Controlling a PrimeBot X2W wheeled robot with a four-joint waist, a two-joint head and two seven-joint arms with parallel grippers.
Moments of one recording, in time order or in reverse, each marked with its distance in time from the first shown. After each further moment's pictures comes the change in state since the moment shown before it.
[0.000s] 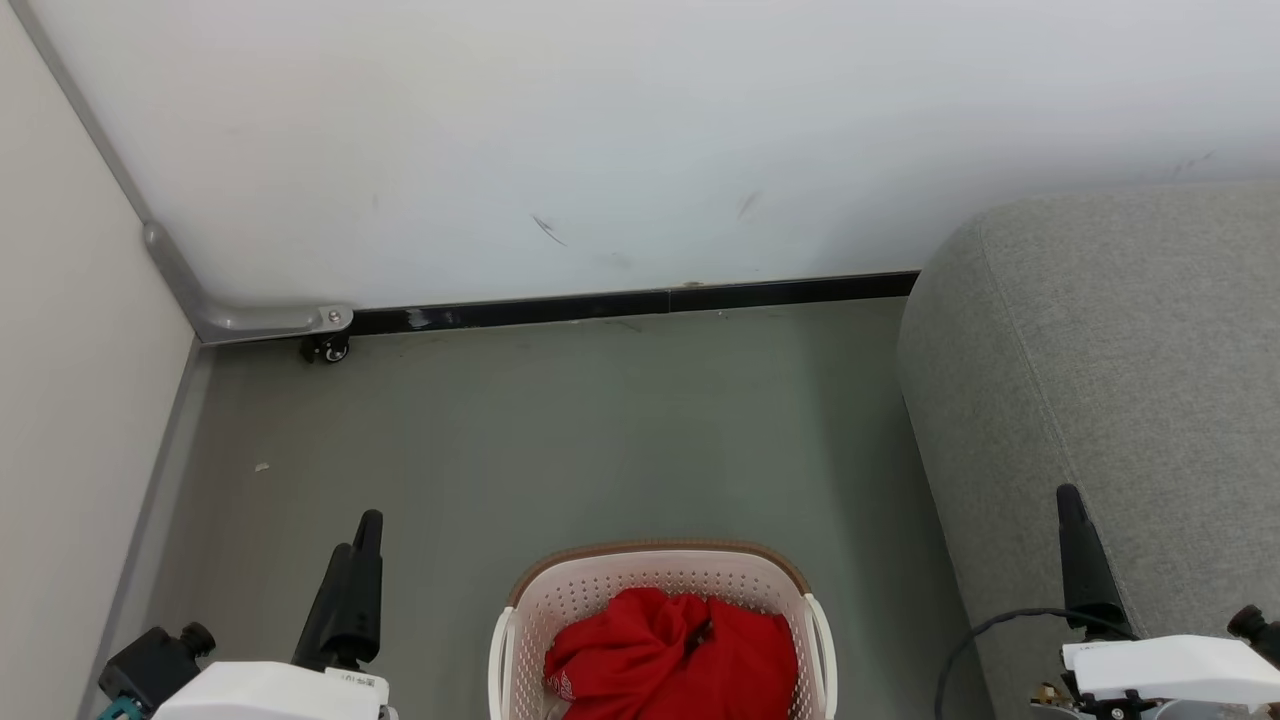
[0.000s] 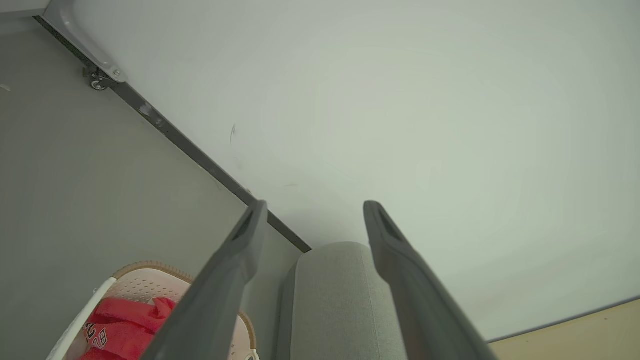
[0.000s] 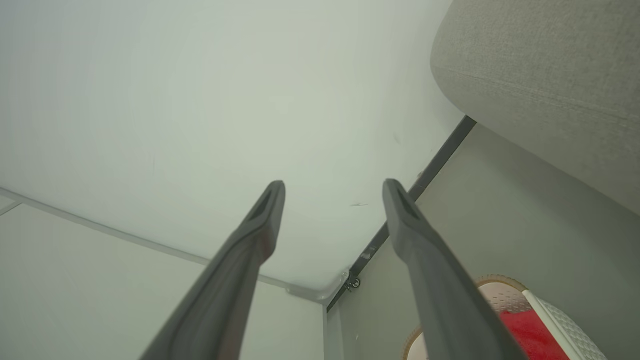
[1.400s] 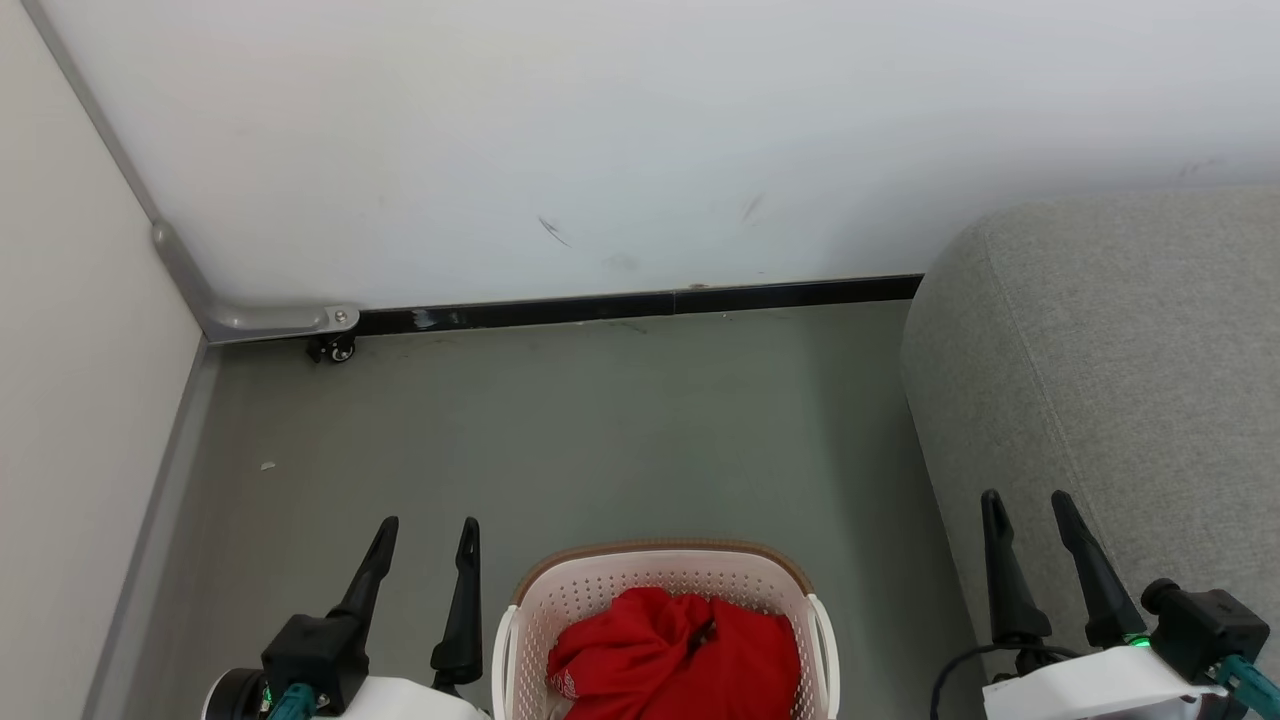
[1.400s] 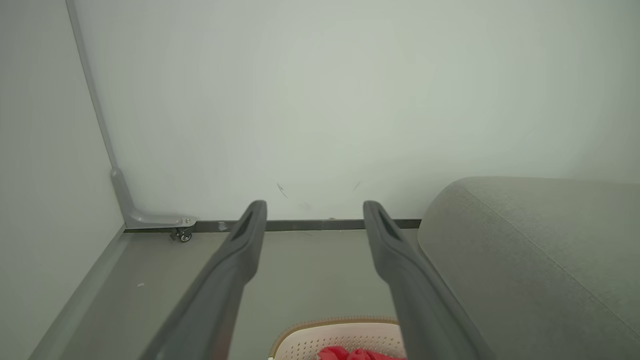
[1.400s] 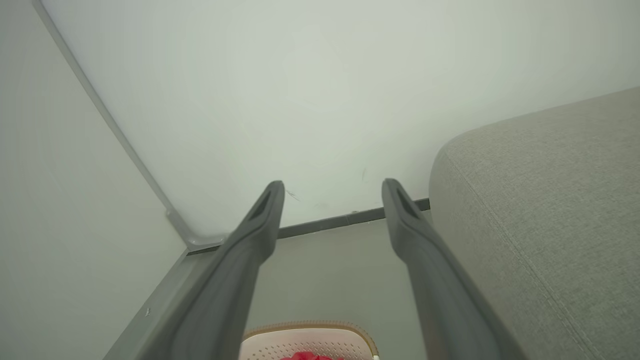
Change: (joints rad) left arm 0.007 0.026 -0.179 -0.048 0.860 0.130 -0.157; right arm 0.004 -0.002 0.042 0.000 -0.821 0.000 -0.148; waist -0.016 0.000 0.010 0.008
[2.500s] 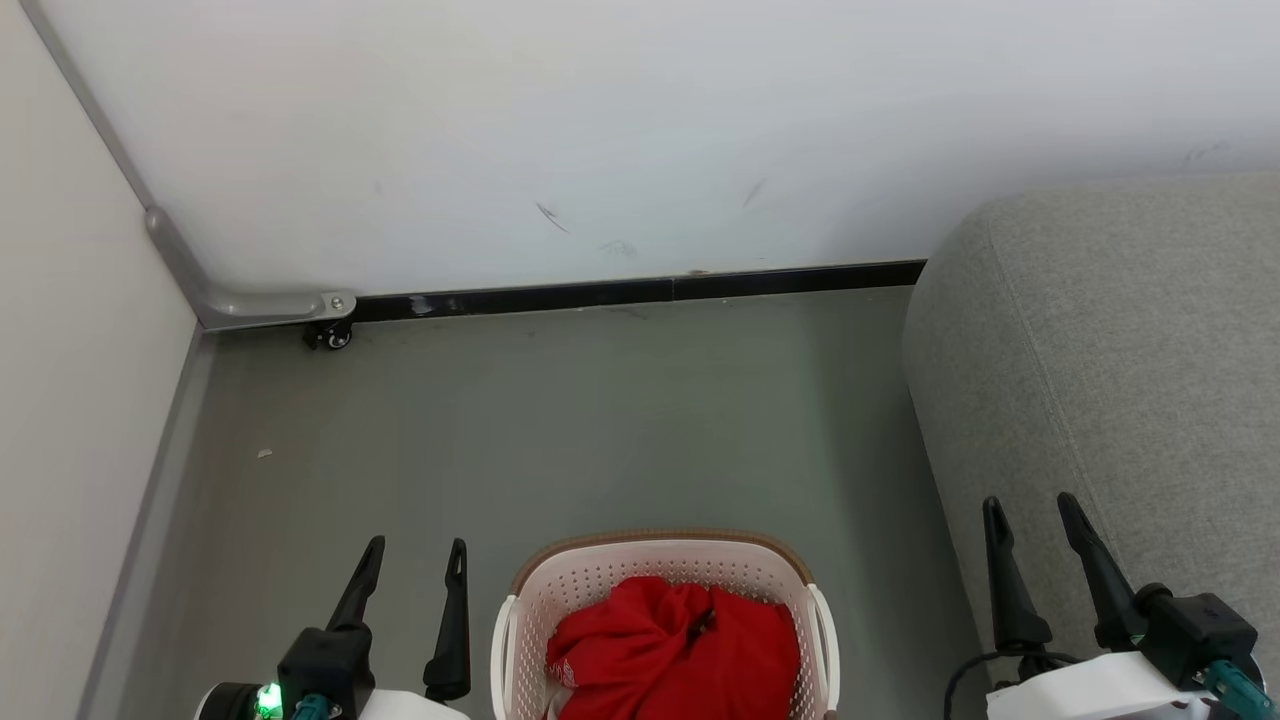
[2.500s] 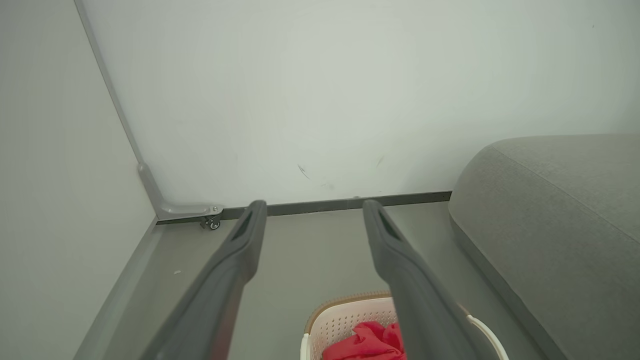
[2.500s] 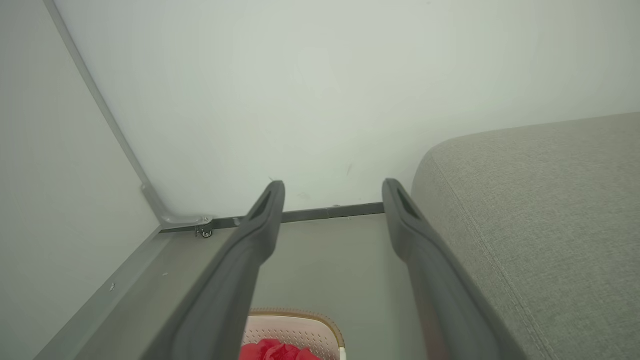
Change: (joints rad) left arm -0.006 -0.002 0.023 0.093 0.110 0.092 -0.035; right arm -0.005 -0.002 -0.020 0.031 -0.135 0.000 -0.035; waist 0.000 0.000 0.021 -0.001
